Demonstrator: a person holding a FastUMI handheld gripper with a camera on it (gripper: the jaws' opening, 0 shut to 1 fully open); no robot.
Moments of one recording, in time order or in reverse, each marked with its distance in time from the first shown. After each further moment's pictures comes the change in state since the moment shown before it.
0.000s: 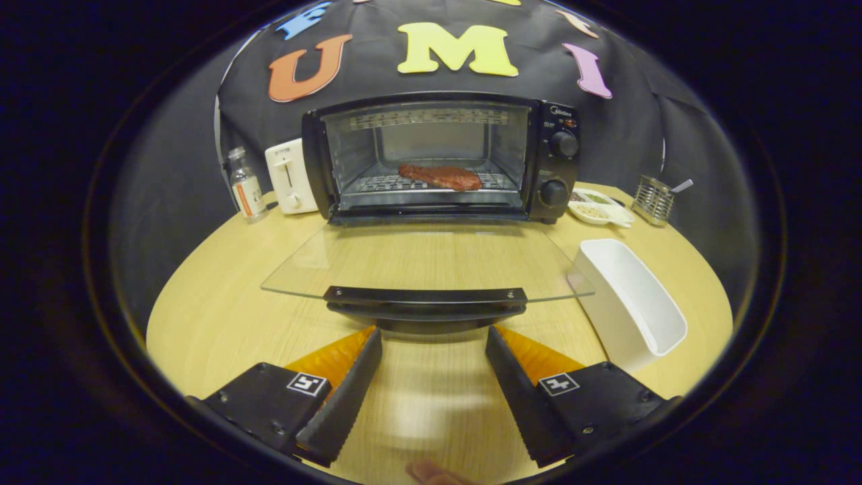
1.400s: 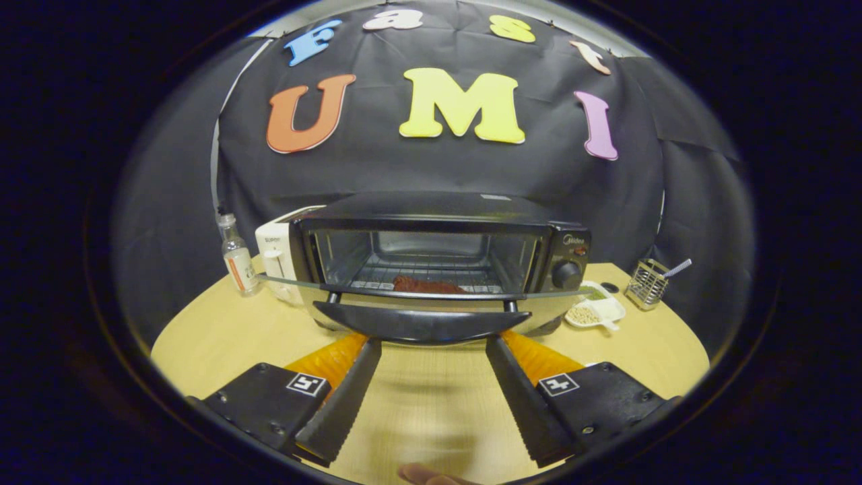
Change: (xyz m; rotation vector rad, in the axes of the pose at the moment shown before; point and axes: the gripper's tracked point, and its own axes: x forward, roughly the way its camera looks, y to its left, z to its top) arm 0.002 0.006 0.158 -0.050 -0.261 -0.027
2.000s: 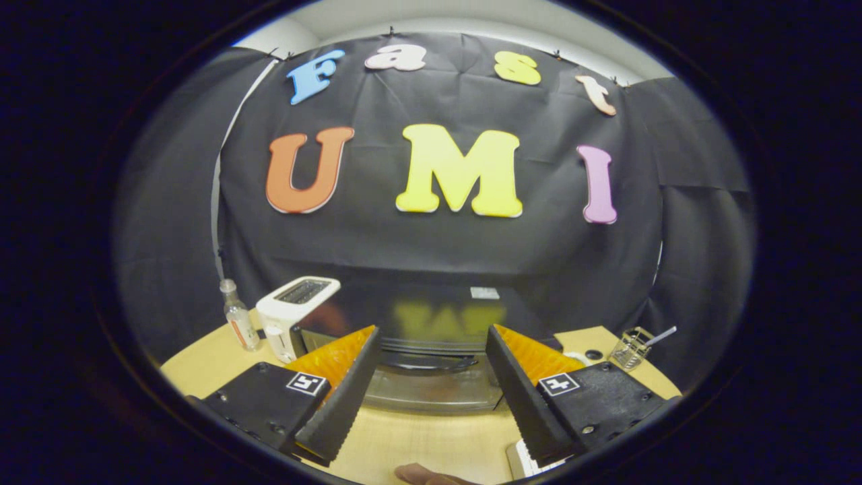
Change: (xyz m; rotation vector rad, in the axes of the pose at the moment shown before) arm -0.047 -0.015 0.145 -0.023 -0.259 0.015
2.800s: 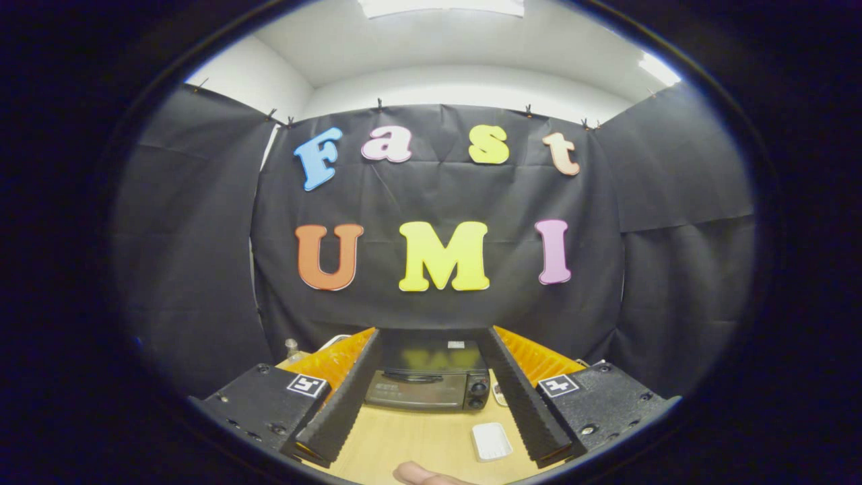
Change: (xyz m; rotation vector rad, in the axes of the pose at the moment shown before) arm -0.248 -0.032 0.108 0.060 -0.129 0.033
